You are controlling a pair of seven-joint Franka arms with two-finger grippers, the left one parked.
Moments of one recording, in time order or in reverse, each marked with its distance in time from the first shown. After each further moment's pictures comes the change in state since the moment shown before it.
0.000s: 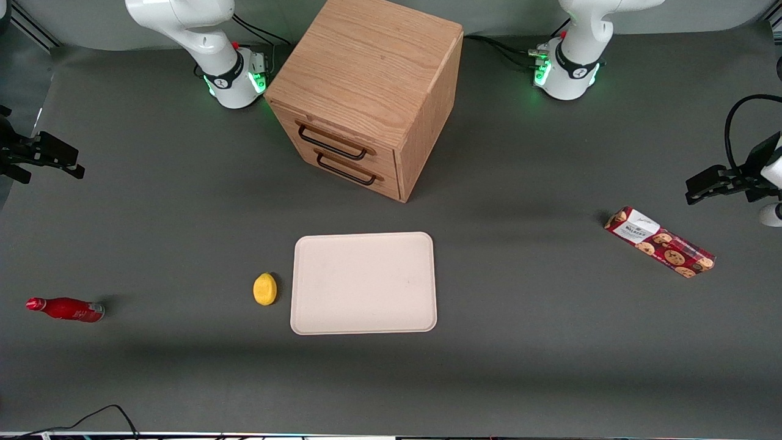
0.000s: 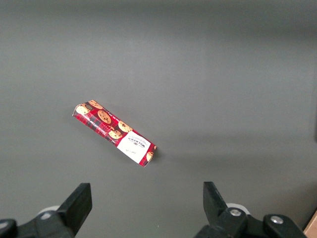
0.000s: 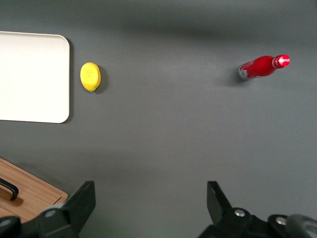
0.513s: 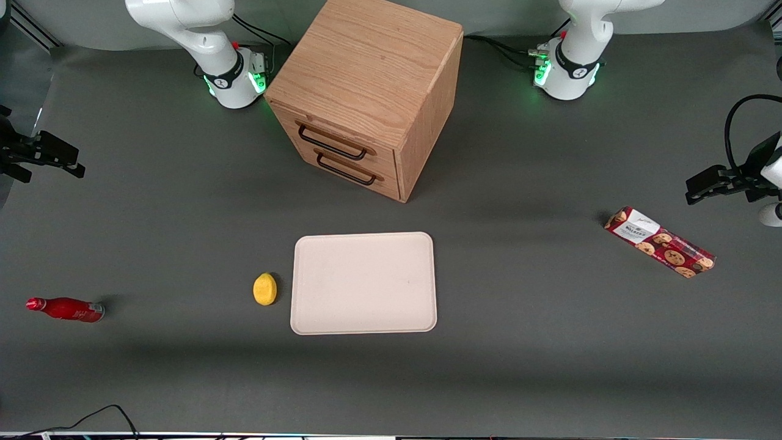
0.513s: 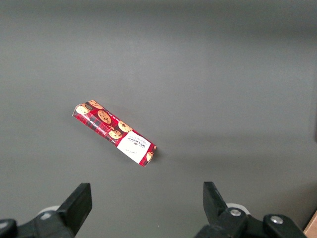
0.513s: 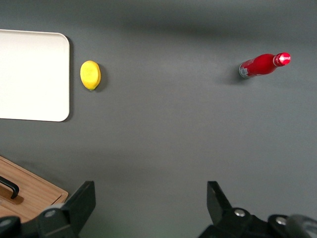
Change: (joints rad) arm 0.000 0.000 0.000 0.001 0.000 -0.008 0.000
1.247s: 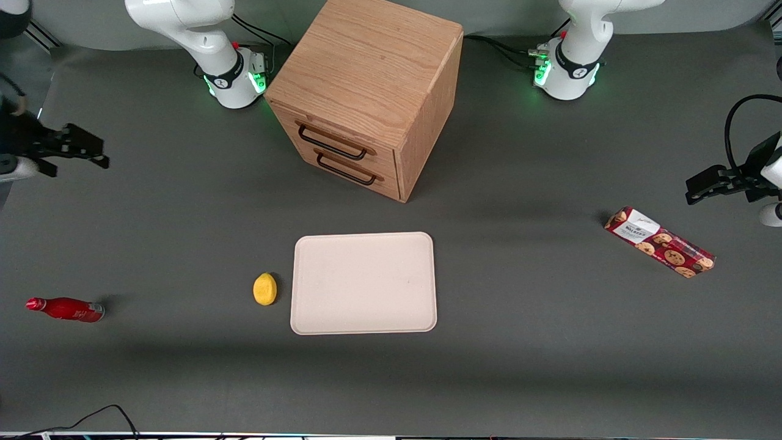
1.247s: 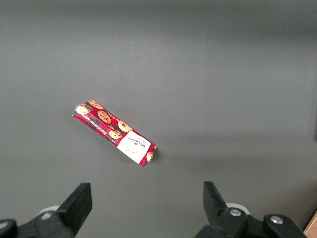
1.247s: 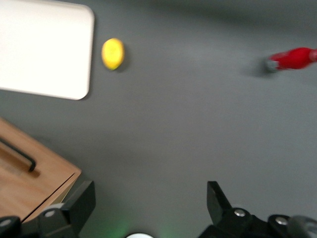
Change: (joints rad) arm 0.106 0.000 0.015 0.001 0.025 -0.090 -0.008
